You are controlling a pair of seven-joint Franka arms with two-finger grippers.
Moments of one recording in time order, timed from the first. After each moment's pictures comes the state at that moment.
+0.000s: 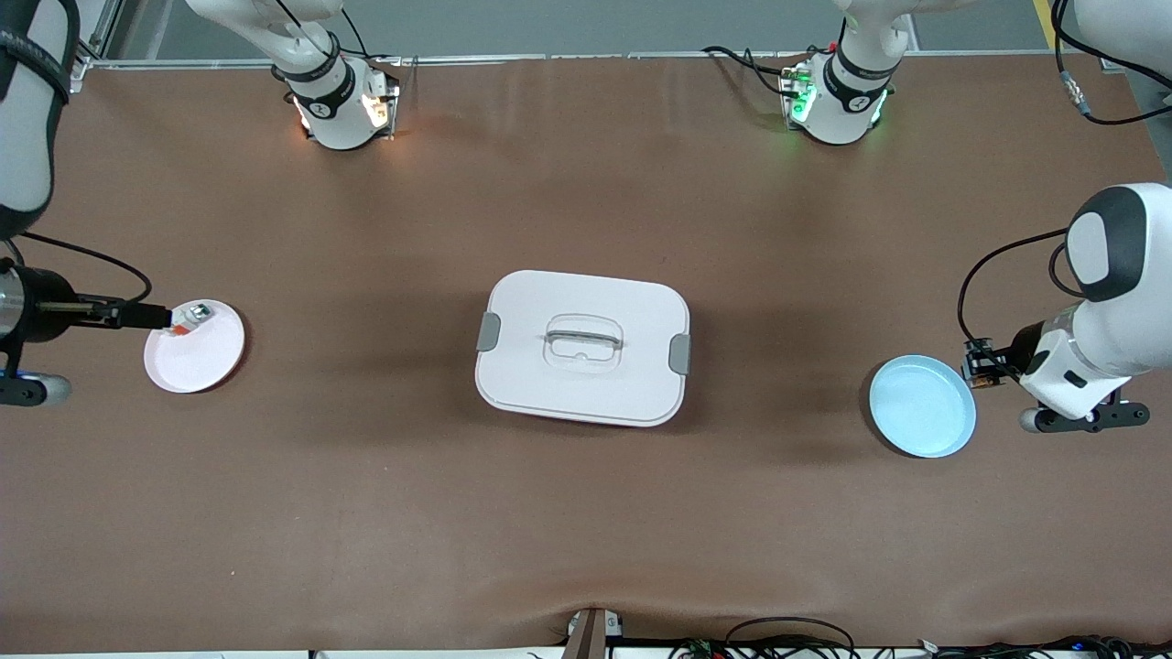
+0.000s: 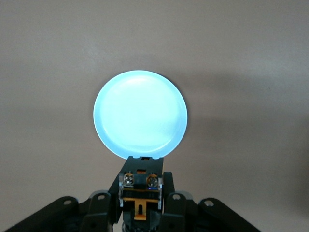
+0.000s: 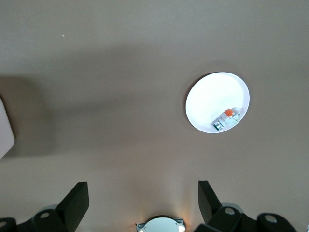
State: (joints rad) left arm 0.07 0.37 -0.04 -1.60 0.03 1.89 -0.07; right arm 0.02 0.47 -0.06 -1.01 0.00 1.21 0.07
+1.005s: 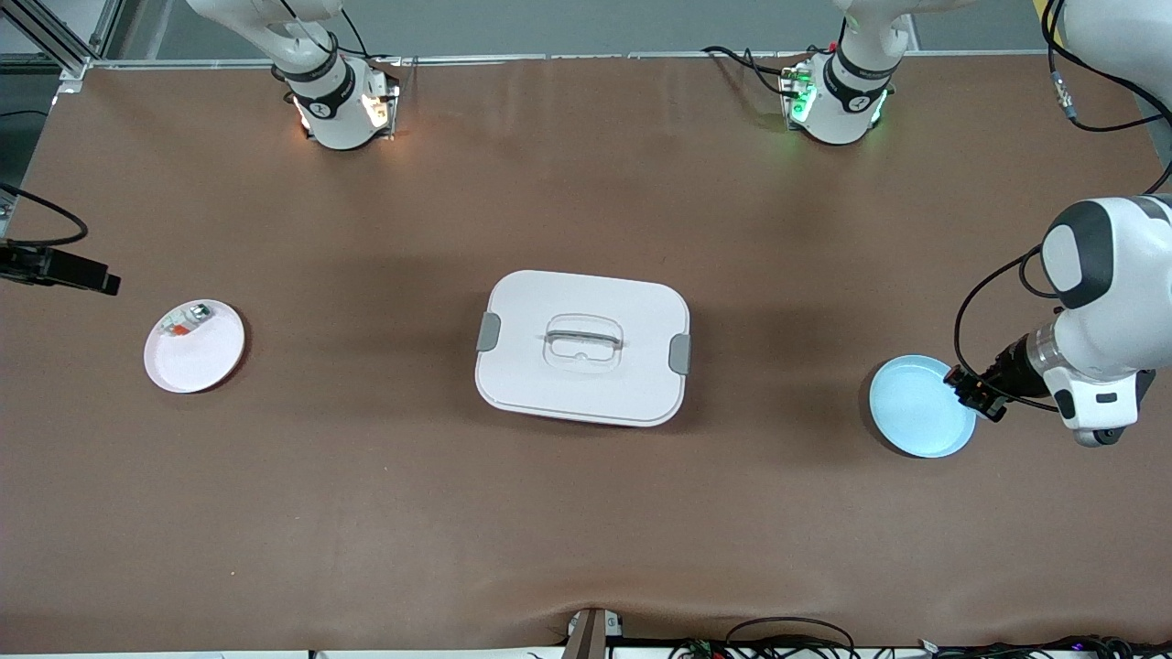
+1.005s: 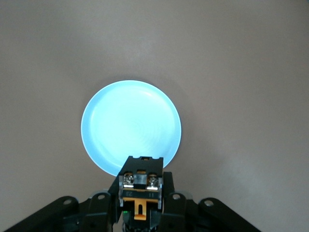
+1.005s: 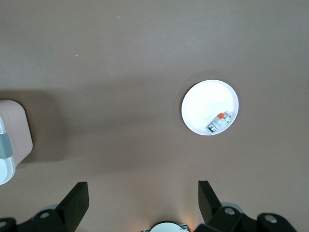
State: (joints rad) left arm 0.07 0.37 -0.04 -1.70 0.03 2.10 -0.92; right arm -0.02 0.35 -0.06 -1.01 0.02 1.21 0.08
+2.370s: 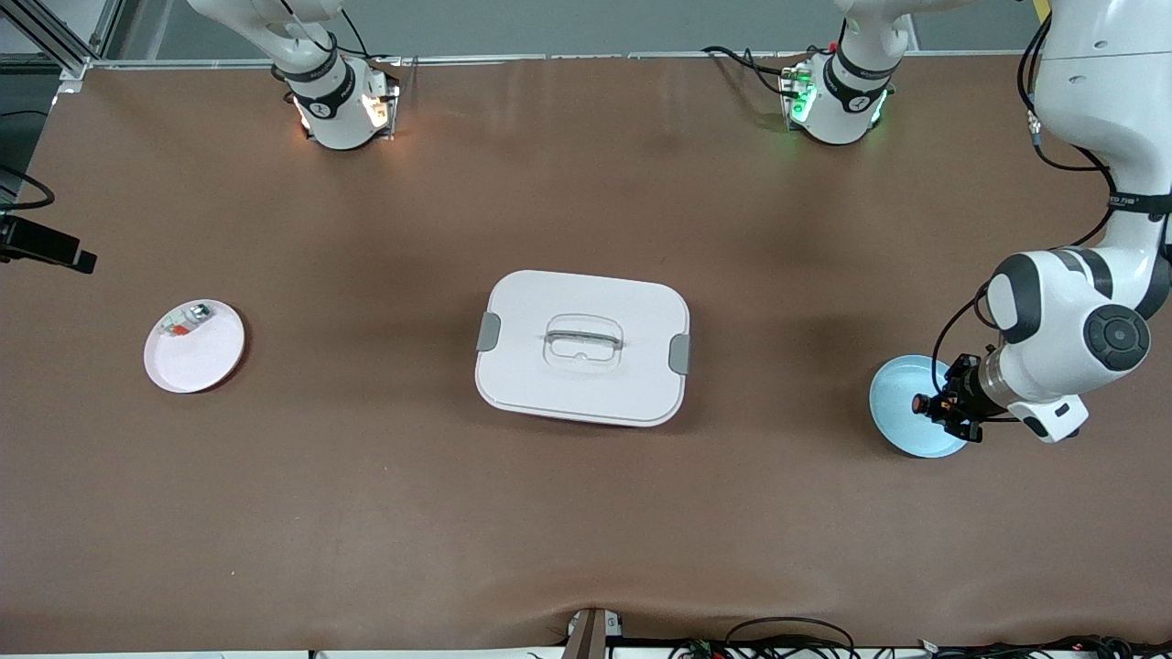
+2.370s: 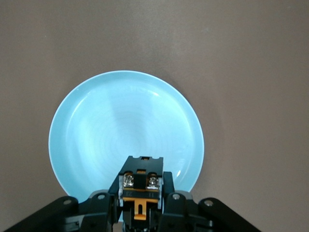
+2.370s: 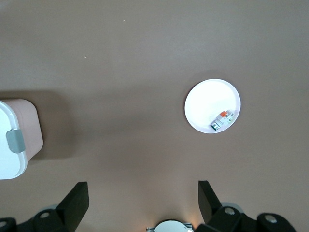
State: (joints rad) left arm 0.10 0.53 -0.04 -1.79 0.03 2.34 -1.33; right arm -0.03 0.31 -0.05 -1.02 0.05 1.18 0.09
